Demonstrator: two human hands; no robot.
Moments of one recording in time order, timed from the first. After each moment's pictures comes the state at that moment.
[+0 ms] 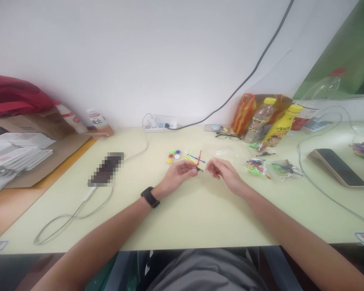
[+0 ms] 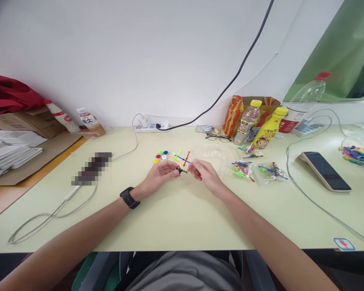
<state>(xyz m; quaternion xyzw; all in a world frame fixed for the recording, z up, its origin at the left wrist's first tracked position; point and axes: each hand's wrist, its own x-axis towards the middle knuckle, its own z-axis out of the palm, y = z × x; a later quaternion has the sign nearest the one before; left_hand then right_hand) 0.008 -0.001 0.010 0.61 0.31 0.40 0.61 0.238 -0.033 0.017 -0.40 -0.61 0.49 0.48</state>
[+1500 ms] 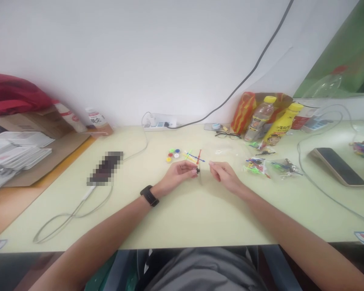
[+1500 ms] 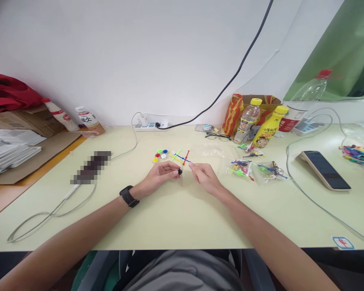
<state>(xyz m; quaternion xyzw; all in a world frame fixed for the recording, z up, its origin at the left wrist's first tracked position) 0.002 0.005 -0.001 0.61 0.30 0.36 0.64 0.237 -0.035 0.013 -0.42 -0.68 0.40 0.44</state>
